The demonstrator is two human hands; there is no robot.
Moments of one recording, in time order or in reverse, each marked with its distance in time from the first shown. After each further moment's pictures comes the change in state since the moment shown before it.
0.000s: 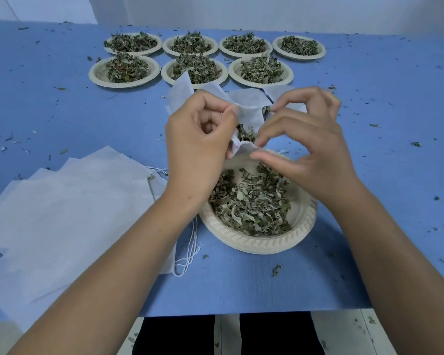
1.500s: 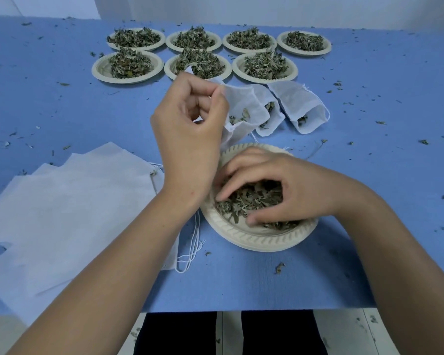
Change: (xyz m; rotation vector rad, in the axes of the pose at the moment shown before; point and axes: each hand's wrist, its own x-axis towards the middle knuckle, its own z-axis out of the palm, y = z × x) left_hand 0.002 0.006 -0.004 0.055 0.178 0.114; right_hand 0.000 -0.012 0.005 0.442 -0.825 0.095
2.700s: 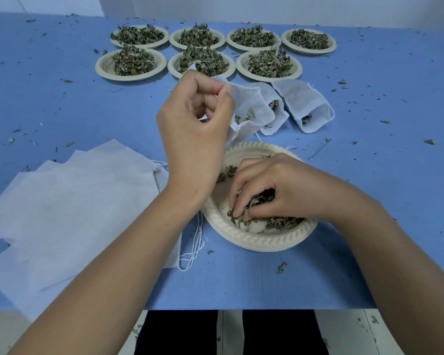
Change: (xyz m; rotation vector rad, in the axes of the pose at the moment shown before) left_hand 0.000 0.001 0.000 0.010 -0.018 0.007; right_hand 0.005 0.005 0.010 -0.069 0.009 -0.047
